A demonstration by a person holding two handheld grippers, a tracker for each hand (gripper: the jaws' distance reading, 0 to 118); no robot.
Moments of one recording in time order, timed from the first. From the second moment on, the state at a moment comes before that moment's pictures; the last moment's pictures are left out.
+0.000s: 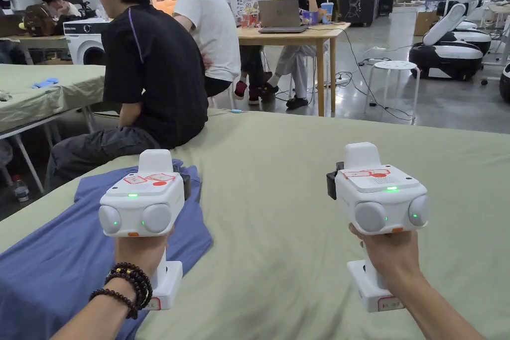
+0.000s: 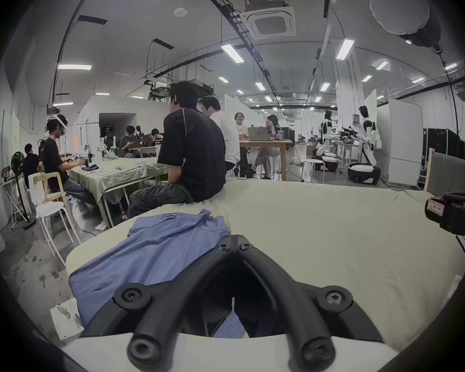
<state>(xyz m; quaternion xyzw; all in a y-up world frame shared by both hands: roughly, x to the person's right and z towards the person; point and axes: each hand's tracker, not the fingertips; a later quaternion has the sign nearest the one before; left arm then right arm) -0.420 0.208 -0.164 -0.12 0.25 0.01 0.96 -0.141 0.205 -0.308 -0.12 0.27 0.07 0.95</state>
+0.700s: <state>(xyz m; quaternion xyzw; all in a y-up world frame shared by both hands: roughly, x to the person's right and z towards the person) -0.564 0.121 -0.283 -0.36 0.23 0.07 0.90 -0.219 0.158 -0.354 -0.15 0.33 0.10 0.93</state>
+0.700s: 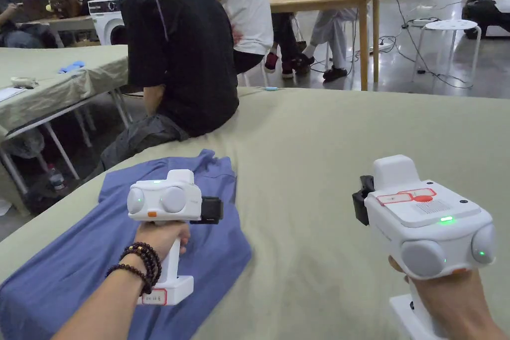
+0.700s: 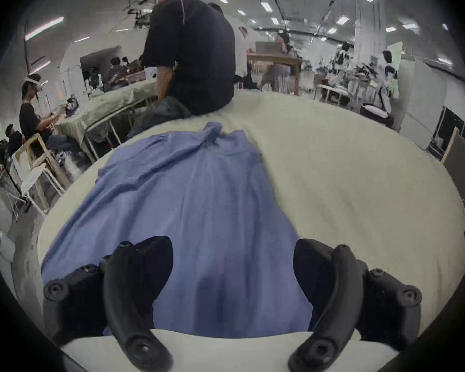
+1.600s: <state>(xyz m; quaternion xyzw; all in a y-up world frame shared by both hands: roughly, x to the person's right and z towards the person) -0.554 0.168 -0.298 -0.27 0.23 0.05 0.93 -0.170 0.149 -0.373 -0.16 0.29 0.11 0.94</state>
